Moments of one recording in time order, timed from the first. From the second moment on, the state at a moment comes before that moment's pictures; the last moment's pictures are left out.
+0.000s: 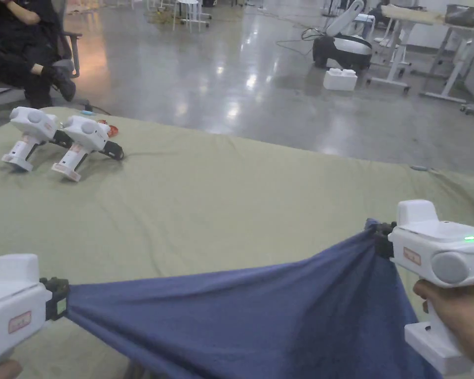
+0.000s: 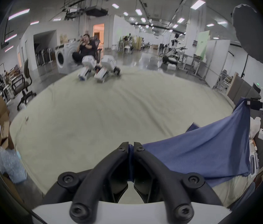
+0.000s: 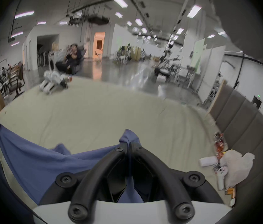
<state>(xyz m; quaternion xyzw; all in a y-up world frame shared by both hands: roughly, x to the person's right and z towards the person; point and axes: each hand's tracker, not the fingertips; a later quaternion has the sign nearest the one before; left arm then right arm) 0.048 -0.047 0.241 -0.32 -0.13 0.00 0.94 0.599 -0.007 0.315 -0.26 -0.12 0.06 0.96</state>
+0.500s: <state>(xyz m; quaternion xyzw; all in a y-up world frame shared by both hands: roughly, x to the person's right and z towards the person) 0.128 0.149 0.151 -0.16 -0.18 -0.01 0.97 0.633 0.188 0.371 -0.10 -0.24 0.07 0.96</state>
